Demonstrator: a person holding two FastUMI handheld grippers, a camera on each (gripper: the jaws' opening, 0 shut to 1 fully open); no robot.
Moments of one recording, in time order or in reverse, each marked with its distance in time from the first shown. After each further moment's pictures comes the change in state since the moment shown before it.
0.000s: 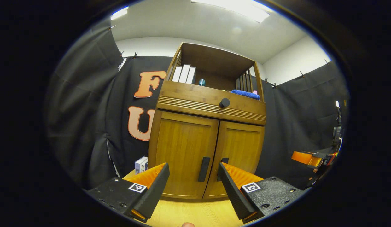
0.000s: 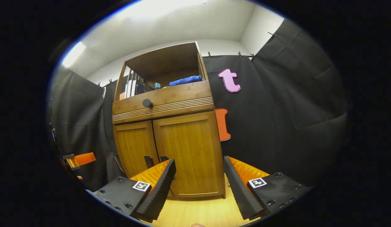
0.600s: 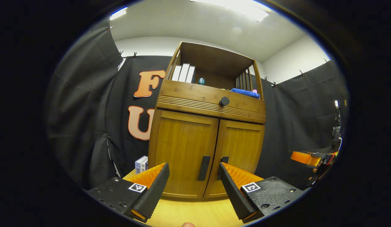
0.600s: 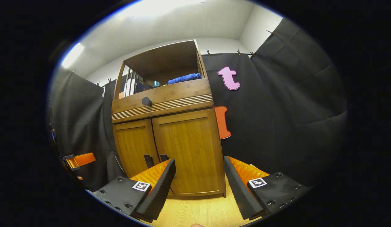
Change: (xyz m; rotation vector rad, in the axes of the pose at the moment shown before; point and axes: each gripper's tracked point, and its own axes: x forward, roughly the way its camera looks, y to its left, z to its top) left arm -0.001 0.001 -0.001 0.006 0.008 0.006; right arm 0.006 0.003 -0.009 0.014 0.023 -0.002
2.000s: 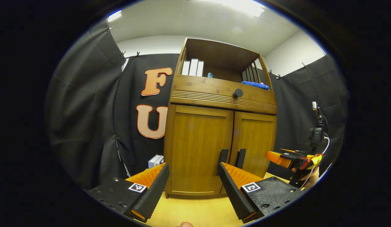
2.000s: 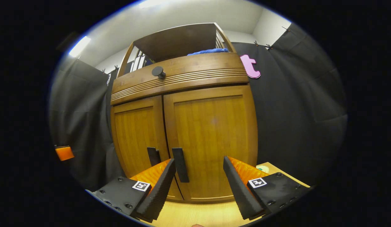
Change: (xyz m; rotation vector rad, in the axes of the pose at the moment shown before) left arm 0.002 0.063 -0.022 0.065 0.029 0.057; right arm 0.132 0.089 -0.079 -0.050 0.069 0.078
